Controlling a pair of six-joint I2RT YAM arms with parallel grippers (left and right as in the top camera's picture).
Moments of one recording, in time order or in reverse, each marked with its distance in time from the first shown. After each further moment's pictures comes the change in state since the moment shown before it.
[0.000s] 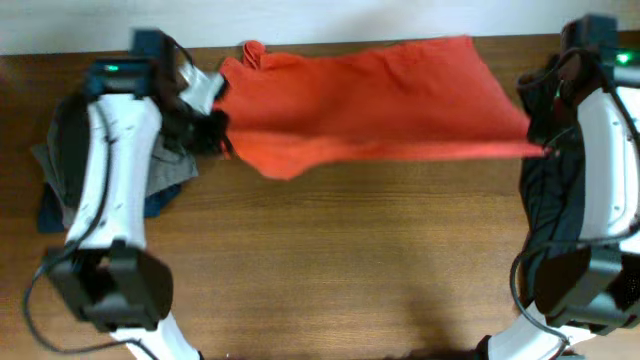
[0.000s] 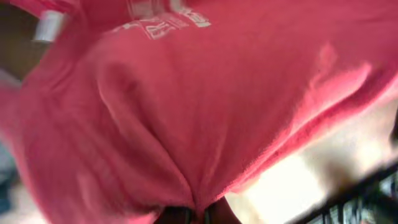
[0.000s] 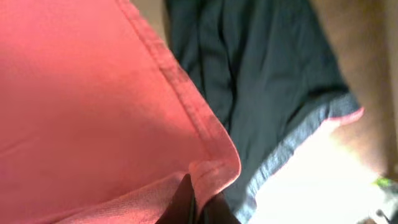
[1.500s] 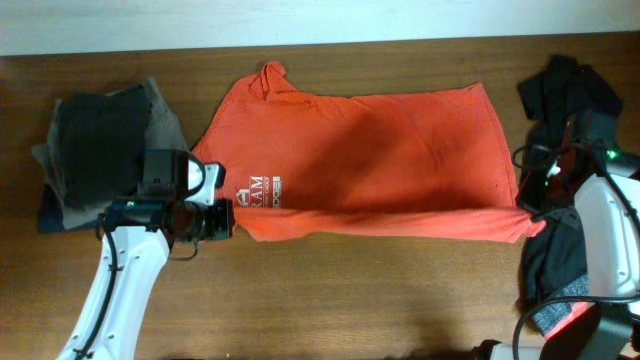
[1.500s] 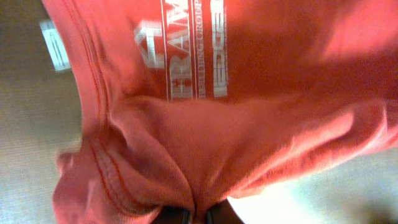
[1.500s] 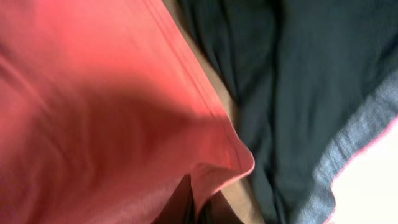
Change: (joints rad) left arm -0.007 -0.571 -0.940 0.582 -0.062 -0.243; right arm -0.120 -0.335 -0.712 0.427 -0.220 0.065
